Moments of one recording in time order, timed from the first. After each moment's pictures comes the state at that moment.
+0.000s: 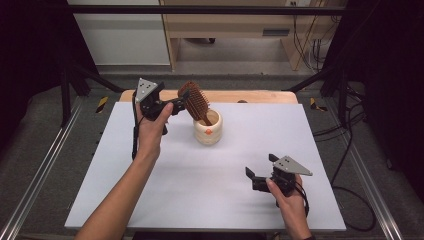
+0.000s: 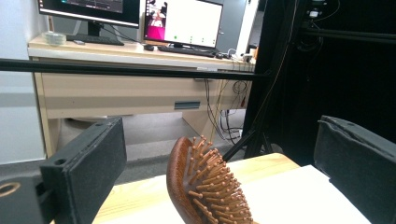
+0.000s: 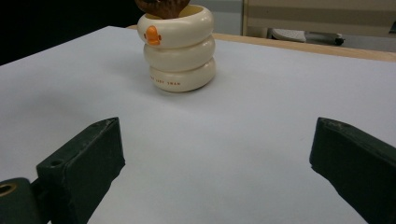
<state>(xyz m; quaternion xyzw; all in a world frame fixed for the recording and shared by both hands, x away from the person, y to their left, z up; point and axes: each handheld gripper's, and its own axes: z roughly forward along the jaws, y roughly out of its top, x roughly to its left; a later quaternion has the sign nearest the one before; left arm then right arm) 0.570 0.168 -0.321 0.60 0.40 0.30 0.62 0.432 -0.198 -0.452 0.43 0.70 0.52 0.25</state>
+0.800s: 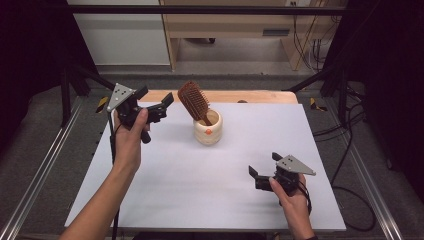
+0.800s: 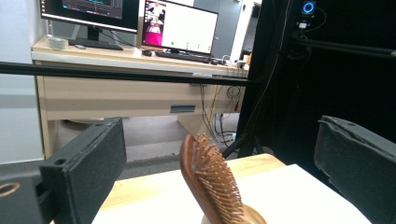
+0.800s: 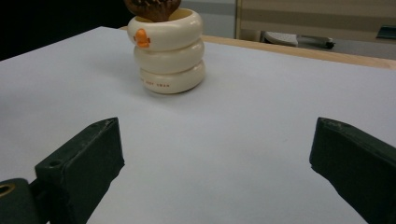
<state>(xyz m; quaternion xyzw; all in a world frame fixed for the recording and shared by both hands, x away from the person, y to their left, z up) 0.525 0.208 -0.302 0.60 0.40 0.29 0.63 0.433 -0.207 -0.449 0.43 0.70 0.51 0.27</state>
